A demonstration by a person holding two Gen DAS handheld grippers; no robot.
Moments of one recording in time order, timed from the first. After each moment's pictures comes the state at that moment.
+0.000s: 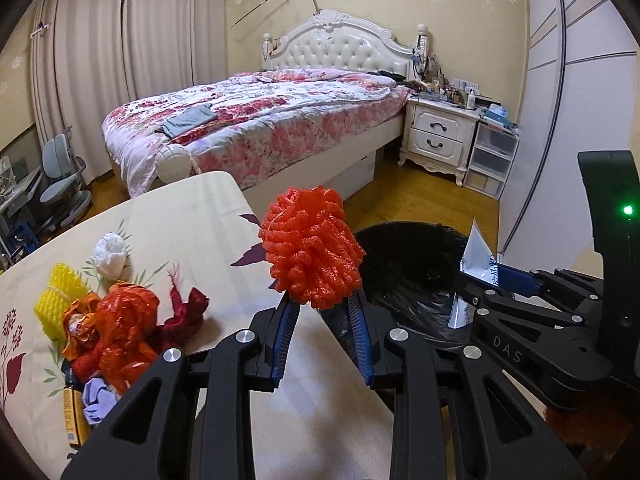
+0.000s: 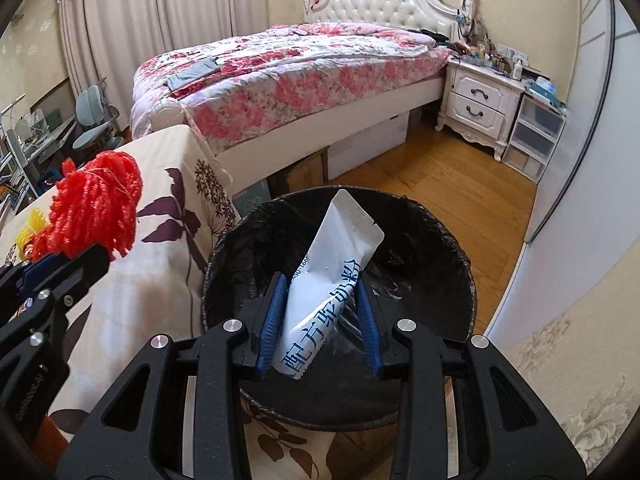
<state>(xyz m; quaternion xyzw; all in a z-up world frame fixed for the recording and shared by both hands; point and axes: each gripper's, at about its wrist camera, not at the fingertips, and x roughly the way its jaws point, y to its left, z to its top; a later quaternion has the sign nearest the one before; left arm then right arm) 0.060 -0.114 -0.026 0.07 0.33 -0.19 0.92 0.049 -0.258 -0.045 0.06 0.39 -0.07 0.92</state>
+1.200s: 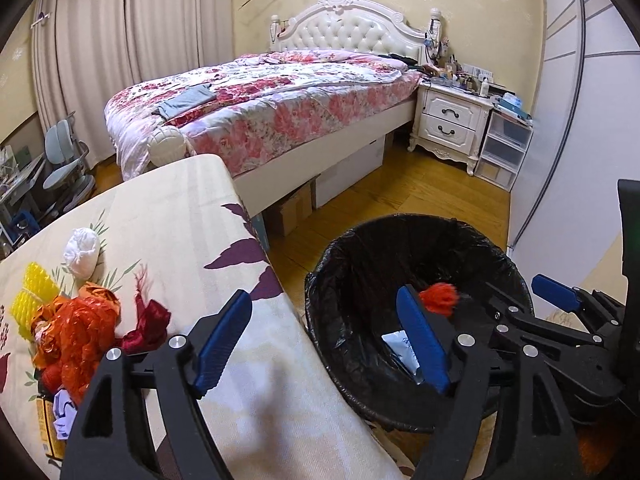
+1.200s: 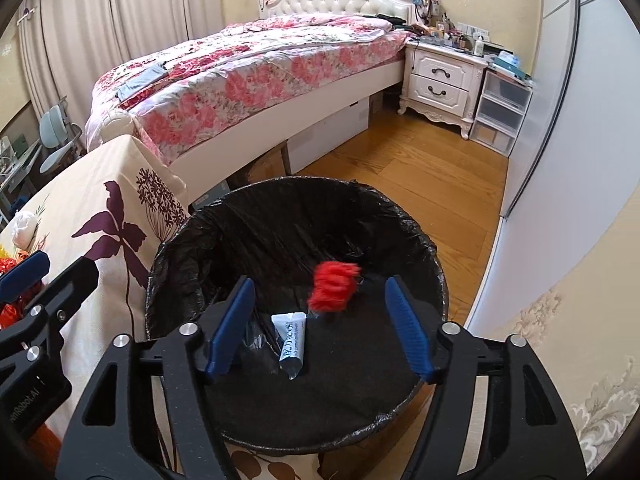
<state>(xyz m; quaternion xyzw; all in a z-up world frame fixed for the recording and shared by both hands) 0.085 -0.135 -0.036 0.07 0.36 -0.17 0.92 0.051 -0.287 -0.059 0.08 0.39 -0.14 0.91</state>
